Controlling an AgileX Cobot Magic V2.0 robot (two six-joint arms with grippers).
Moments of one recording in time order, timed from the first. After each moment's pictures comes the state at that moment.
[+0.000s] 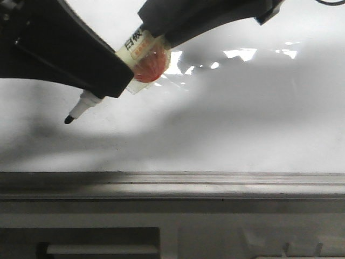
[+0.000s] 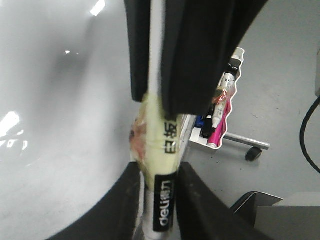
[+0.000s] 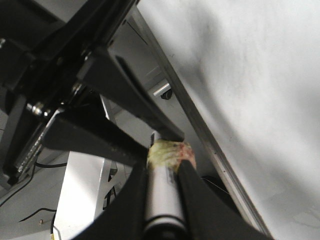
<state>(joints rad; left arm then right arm) -0.71 1.11 -0.76 -0.86 0.53 1.14 0.45 1.36 -1.07 1.00 1.01 -0.92</state>
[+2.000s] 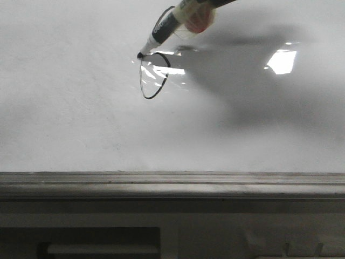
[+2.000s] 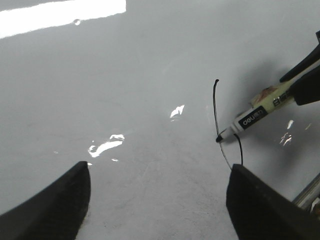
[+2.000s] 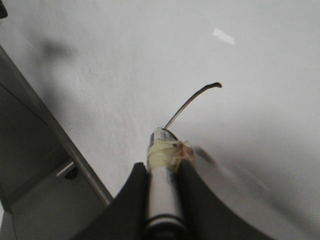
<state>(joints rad) -0.21 0.71 -0.63 -1.08 0.54 1.11 0.46 1.18 -0.94 0.88 0.56 -0.84</state>
